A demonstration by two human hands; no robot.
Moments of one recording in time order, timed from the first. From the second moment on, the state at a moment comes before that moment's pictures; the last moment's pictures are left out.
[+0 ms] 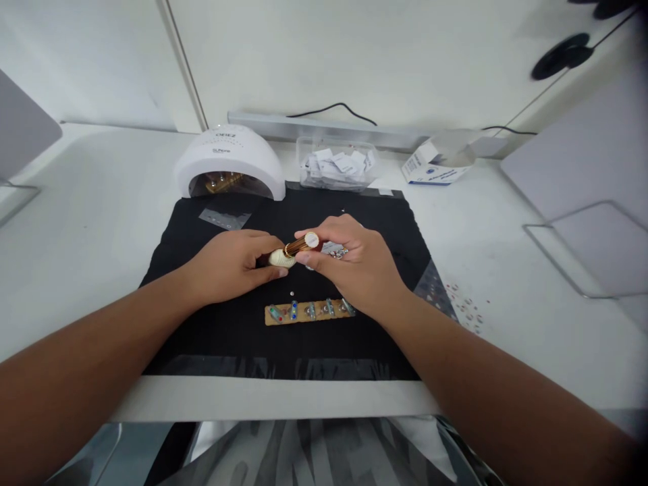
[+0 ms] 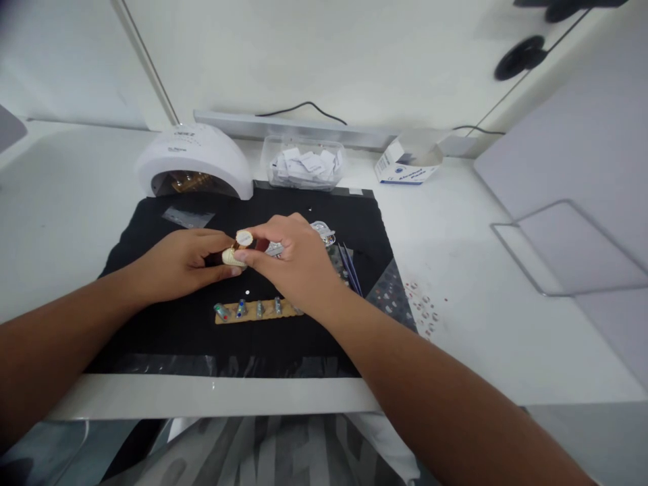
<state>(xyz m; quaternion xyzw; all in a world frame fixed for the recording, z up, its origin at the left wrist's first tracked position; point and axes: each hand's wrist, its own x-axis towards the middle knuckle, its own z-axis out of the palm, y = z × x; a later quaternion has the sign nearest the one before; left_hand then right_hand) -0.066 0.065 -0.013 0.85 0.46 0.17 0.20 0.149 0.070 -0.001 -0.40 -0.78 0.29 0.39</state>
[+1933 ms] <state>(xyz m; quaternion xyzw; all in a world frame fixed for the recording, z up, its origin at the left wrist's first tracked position) -0.167 -0.081 -0.019 0.67 0.71 0.19 0.02 0.187 0.067 -0.017 -0.26 -0.72 0.29 0.58</state>
